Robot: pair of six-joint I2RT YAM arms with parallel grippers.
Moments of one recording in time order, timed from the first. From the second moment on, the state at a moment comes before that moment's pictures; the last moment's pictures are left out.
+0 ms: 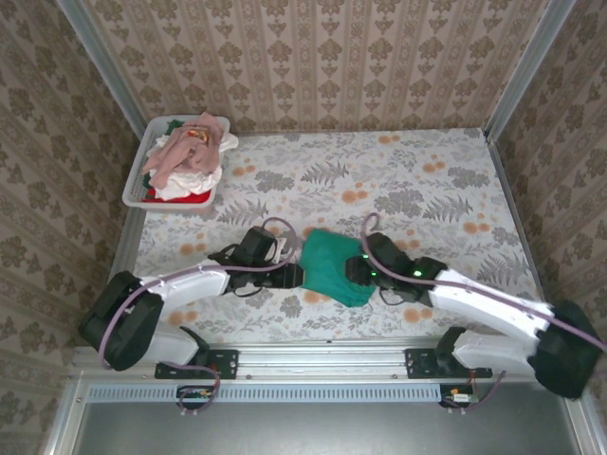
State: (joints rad) left arm -0.72 1.33 0.58 -0.18 0.38 -0.57; right arm 0.82 1.20 0.69 -0.40 0.14 0.72
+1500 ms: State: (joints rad) left arm -0.36 1.00 0.55 -0.42 0.39 -0.43; right arm 0.30 1.98 1.37 -0.74 0.30 0.61
